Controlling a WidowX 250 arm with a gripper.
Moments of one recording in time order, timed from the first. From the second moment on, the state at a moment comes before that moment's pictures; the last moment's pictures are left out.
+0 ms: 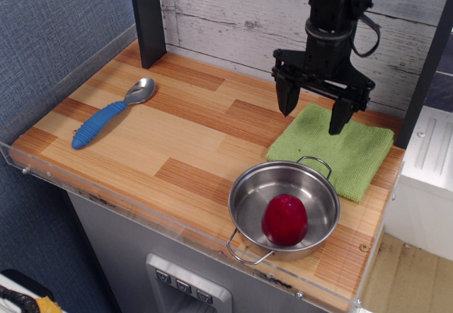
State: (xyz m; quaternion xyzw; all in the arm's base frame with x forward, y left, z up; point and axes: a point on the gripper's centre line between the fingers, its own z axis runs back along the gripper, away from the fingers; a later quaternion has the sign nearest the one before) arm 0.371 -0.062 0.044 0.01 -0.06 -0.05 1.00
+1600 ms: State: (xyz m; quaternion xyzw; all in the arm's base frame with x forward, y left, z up) arm 0.355 -0.081 0.000 0.00 -0.04 -0.05 1.00
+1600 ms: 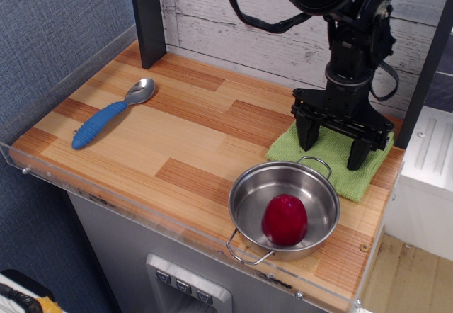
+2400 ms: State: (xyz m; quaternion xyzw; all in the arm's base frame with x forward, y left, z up) arm 0.355 -0.003 0.006 0.02 -0.02 -0.05 1.00
